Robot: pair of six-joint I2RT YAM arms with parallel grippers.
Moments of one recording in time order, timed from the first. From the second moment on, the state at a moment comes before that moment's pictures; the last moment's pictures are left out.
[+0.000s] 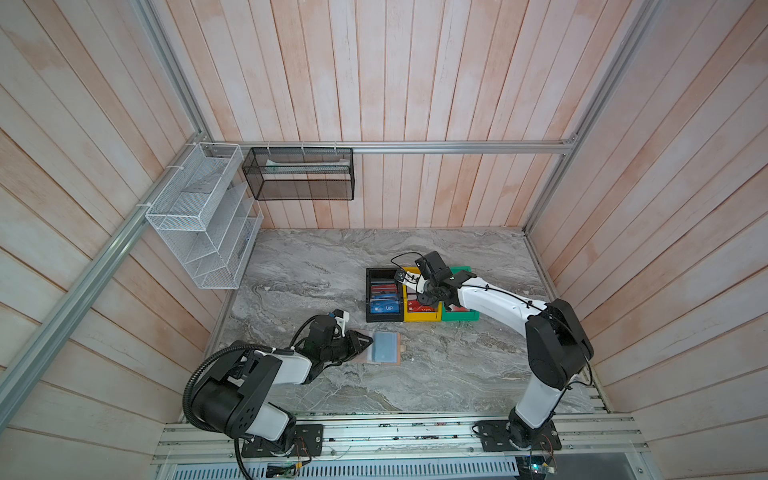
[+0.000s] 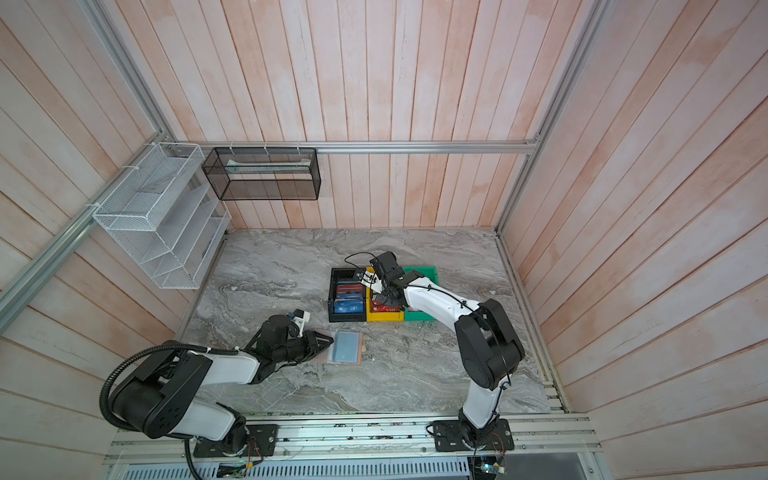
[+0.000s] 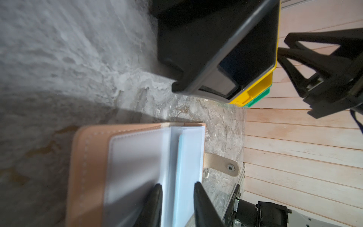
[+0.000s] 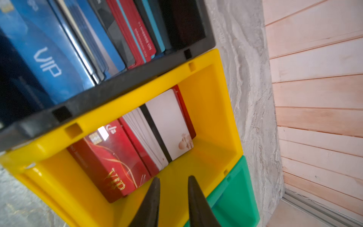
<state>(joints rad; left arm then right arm) -0.45 1.49 0.30 0.54 0.54 -0.94 0.63 1.77 1.27 -0.43 0.23 -0.67</state>
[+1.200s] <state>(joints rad) -0.45 1.48 0.30 0.52 0.54 -0.94 0.79 1.35 0.61 0.01 -0.44 0.42</state>
